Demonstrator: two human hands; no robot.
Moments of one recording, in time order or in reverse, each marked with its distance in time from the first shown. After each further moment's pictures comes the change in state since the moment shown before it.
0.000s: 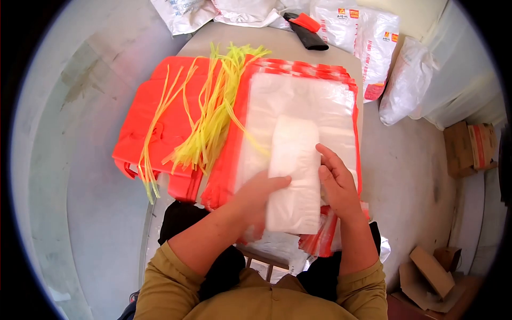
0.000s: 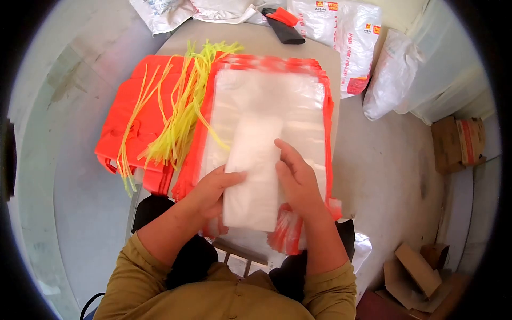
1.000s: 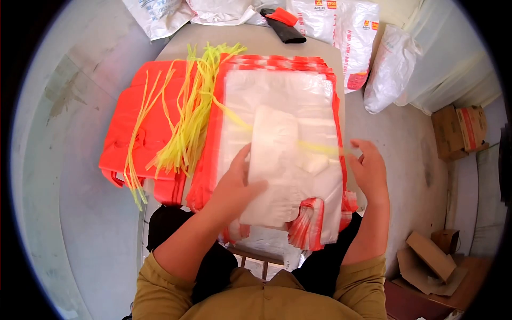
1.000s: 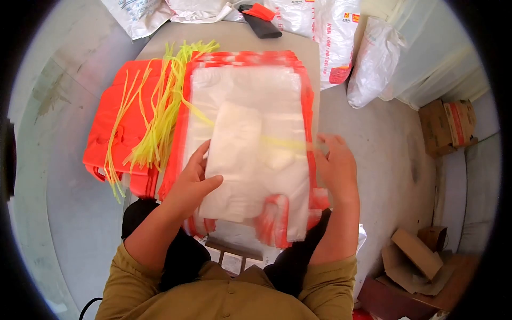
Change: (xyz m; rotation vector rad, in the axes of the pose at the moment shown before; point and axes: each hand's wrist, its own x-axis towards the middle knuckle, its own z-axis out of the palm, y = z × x) left_hand -0.018 0.007 0.011 0.471 0.072 0.346; right_hand -0.008 -0.030 -0.100 -0.950 0.317 0.062
